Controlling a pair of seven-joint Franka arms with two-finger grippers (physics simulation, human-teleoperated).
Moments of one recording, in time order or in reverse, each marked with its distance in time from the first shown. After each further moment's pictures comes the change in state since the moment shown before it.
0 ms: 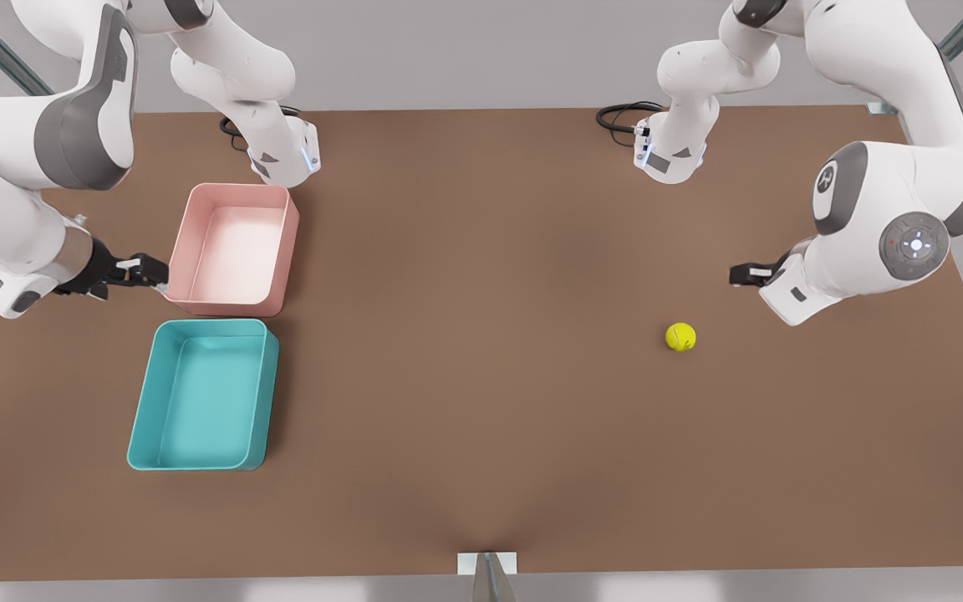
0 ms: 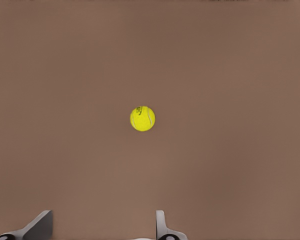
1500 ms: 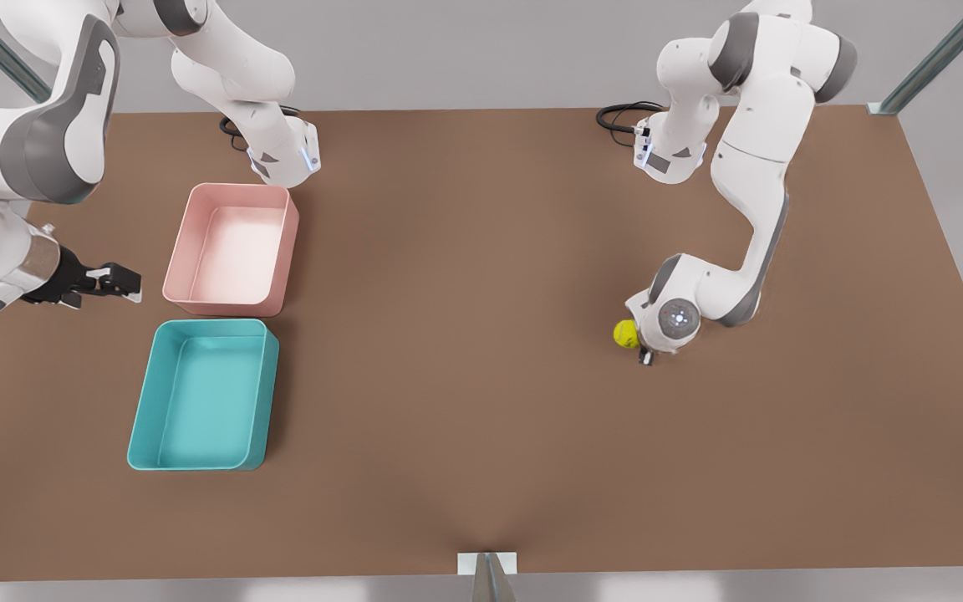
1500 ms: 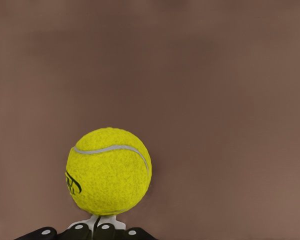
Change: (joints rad) left arm -0.208 0.277 0.007 -0.601 0.150 0.971 1.464; right arm -0.047 0.024 -0.020 0.017 -0.001 0.022 -0.052
